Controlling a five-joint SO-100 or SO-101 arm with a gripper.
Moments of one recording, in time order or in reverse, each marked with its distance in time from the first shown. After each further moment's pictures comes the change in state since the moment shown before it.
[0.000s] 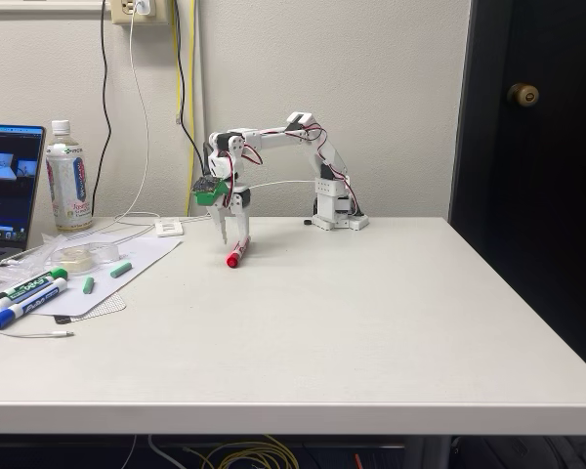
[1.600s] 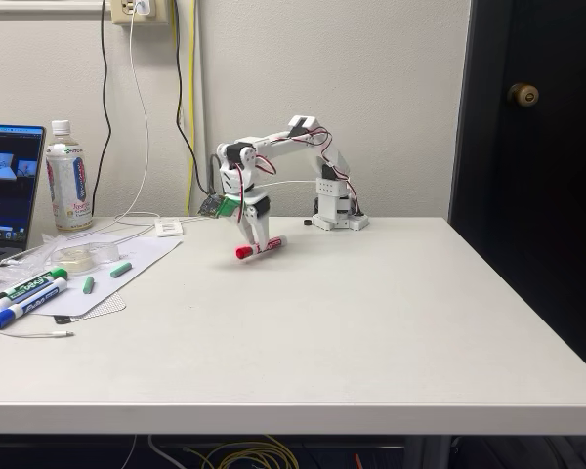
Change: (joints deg) arm -7.6 -1.6 -0.1 12.6 27.9
